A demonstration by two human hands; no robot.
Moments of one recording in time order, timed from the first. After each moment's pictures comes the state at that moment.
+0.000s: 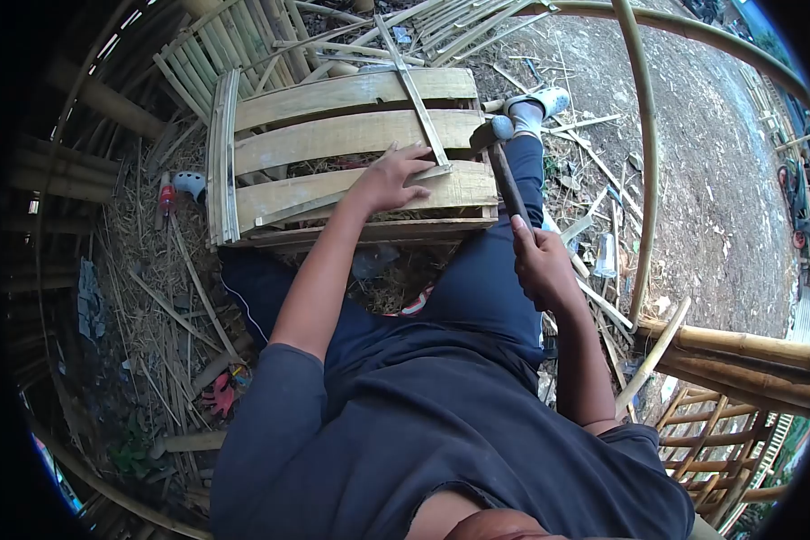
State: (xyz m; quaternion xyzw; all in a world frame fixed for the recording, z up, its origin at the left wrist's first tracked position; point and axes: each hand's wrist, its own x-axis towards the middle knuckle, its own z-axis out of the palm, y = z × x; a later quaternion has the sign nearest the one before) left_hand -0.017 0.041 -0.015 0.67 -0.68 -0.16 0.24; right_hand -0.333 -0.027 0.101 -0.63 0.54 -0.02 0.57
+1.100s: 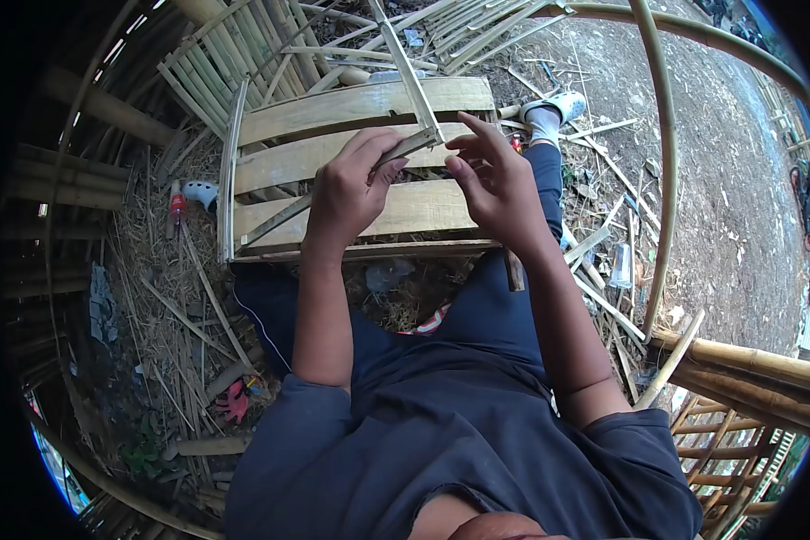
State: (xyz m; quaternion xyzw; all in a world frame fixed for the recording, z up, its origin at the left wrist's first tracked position) left_hand -0.019 0.081 0.110 0.69 -0.57 0.03 0.44; right_hand -0.191 -0.057 0.109 -0.77 0.20 -0.34 0.51
